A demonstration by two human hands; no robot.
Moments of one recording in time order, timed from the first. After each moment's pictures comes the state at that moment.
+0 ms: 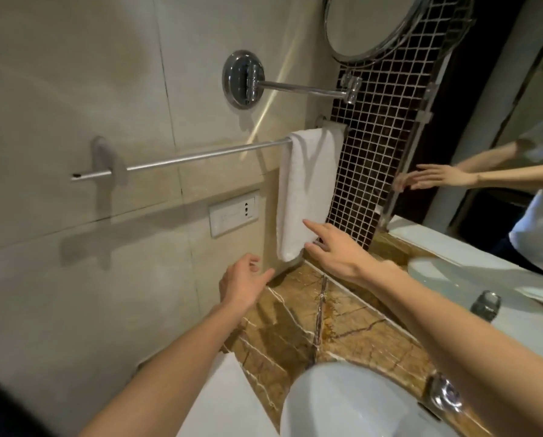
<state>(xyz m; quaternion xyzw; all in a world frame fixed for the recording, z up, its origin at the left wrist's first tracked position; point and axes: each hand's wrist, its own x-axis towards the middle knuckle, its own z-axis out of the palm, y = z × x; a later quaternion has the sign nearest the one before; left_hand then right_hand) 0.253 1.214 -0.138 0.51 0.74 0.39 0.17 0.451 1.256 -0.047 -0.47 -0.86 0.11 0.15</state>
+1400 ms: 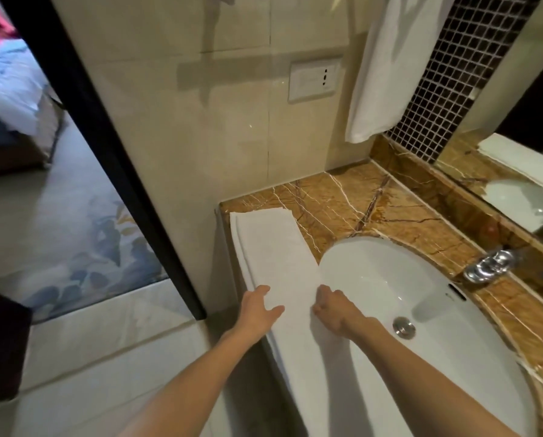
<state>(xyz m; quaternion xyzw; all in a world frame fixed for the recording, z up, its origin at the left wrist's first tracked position) 0.302 0.899 -0.316 0.36 0.80 0.28 0.38 0.463 0.999 -0.301 -0.52 -0.78 0.31 -0.15</state>
